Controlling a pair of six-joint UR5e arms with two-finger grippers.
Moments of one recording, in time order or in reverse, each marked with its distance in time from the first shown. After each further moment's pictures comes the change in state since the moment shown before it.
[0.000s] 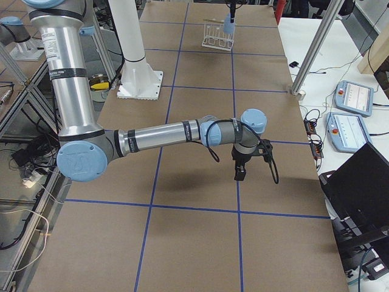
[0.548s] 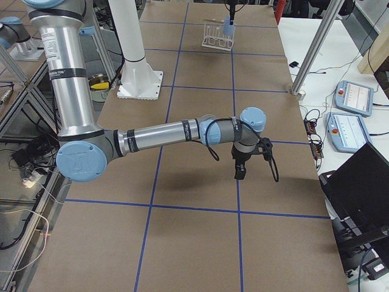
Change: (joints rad) left arm 0.012 0.003 0.010 0.001 0.058 -0.001; right arm 0.000 -0.001 0.011 0.000 -0.002 -0.001
